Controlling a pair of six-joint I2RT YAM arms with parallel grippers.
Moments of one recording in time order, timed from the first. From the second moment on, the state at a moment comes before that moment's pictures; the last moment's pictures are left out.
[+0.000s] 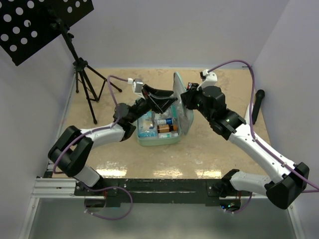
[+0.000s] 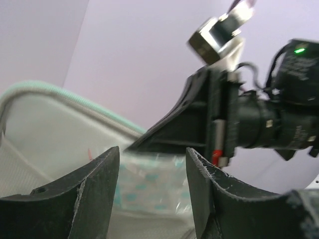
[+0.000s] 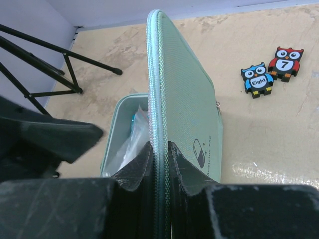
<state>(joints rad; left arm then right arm) -0.65 1.59 0.78 1.27 0.37 -0.72 0.64 1.15 1.10 -0.22 0.24 0.50</state>
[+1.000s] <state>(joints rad) -0.72 1.44 0.85 0.97 0.36 -0.43 0.64 1.15 1.10 -0.22 0.24 0.50</state>
